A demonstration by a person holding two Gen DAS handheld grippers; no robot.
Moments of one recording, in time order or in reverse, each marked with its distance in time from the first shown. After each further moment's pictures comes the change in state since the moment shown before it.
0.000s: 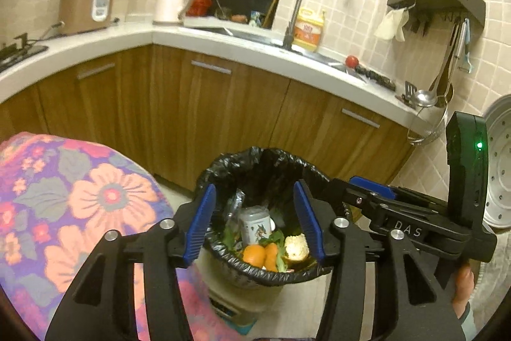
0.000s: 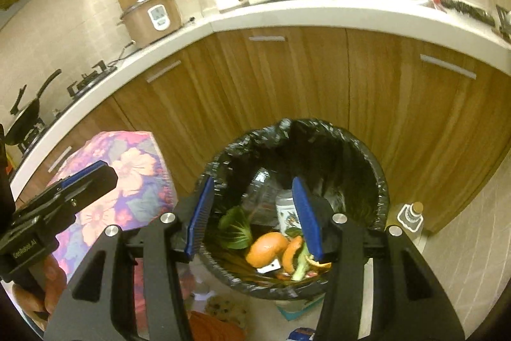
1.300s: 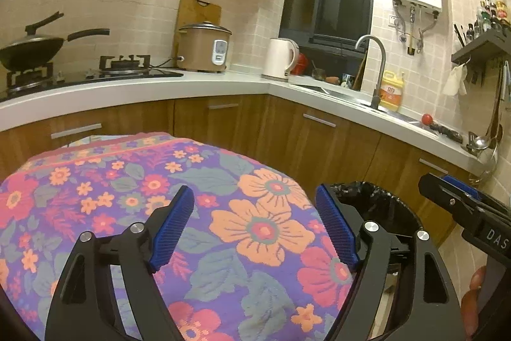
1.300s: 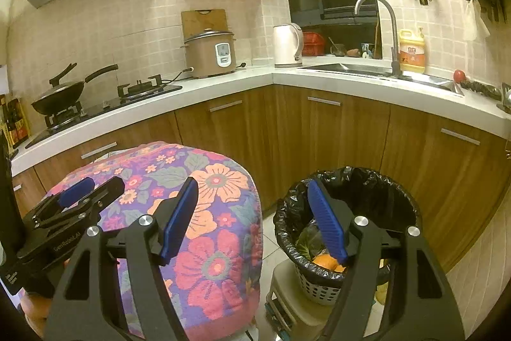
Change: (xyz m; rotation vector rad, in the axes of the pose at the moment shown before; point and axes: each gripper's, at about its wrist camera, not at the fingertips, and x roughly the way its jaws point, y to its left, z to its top) left arm -0.130 0.074 -0.067 -0.112 -0.273 0.382; right arm -0.061 0.132 -0.057 -0.210 -0.246 0.025
